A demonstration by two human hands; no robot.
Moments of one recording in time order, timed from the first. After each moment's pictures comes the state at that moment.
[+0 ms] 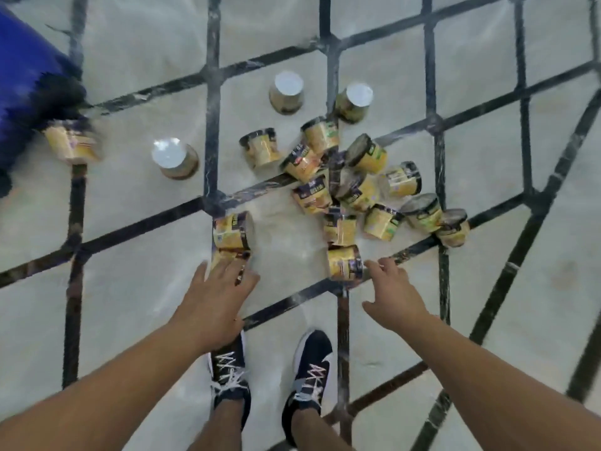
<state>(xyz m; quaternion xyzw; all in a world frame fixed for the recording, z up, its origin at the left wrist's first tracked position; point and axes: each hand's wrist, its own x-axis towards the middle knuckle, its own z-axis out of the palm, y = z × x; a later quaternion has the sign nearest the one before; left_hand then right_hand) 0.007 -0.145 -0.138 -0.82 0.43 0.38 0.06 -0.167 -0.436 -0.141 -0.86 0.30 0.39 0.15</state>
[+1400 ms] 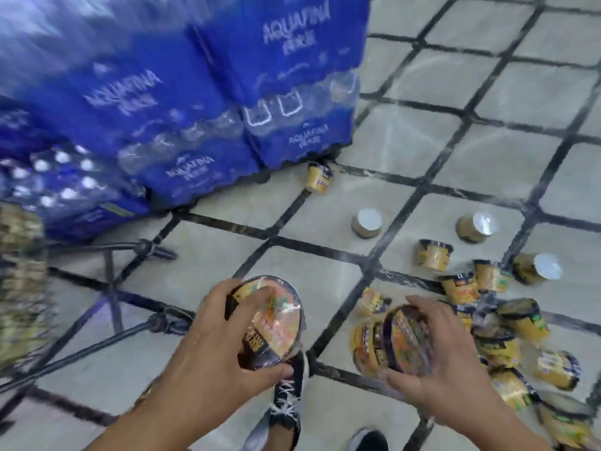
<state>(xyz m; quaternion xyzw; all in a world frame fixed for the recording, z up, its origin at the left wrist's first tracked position) -0.037 0.089 0.112 -0.94 -0.03 0.20 -0.27 -0.017 -0.252 0.045 -0.92 -0.04 0.19 0.35</state>
